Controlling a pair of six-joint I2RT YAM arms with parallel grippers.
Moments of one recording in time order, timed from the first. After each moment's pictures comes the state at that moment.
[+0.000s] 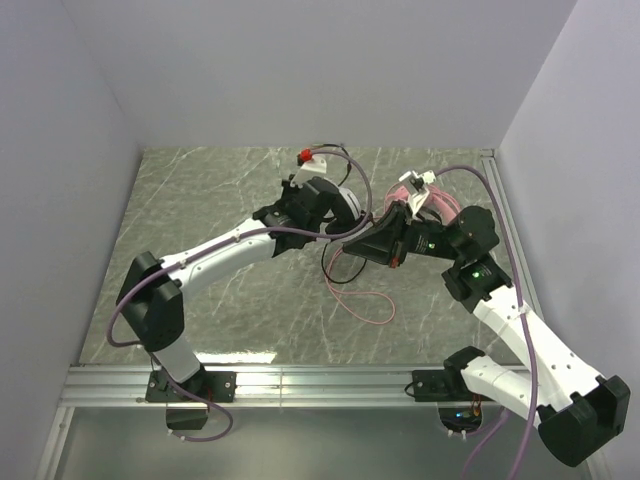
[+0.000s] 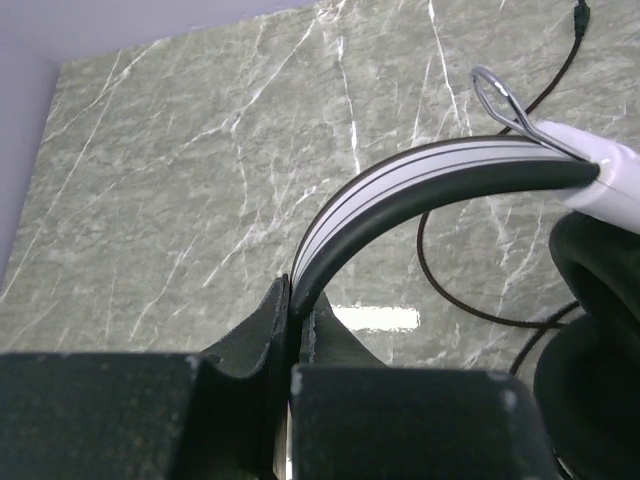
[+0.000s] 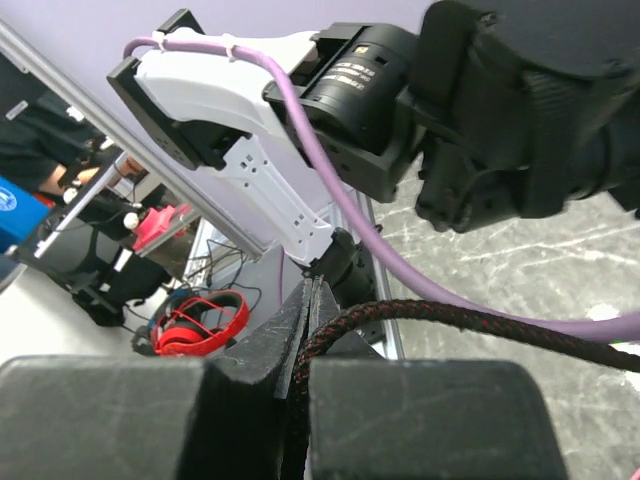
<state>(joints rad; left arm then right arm) -0.83 1.65 1.38 -0.37 -0.91 -0.23 0.48 0.92 0.82 0.34 -0.94 0.79</state>
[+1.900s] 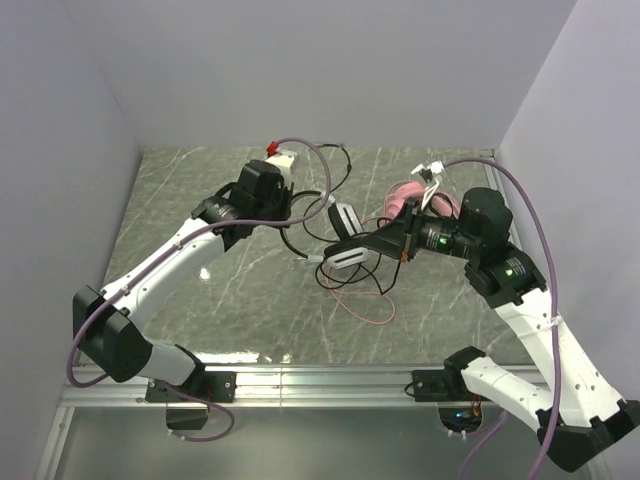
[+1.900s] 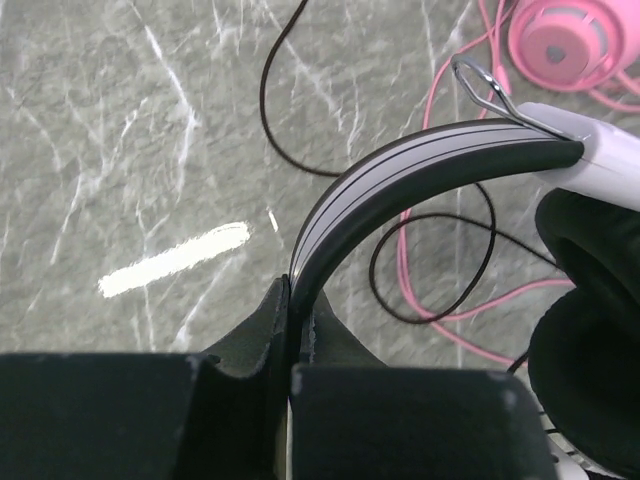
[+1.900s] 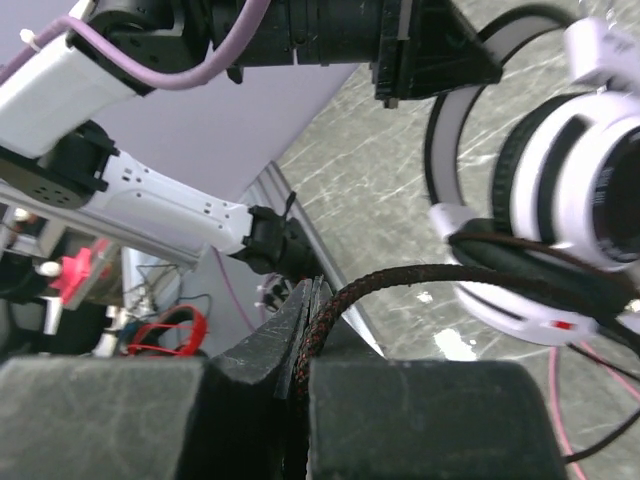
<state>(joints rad) -0.61 1.41 1.32 -0.55 -0.12 -0.22 0.44 0.89 1.10 -0.40 -0.72 0.56</state>
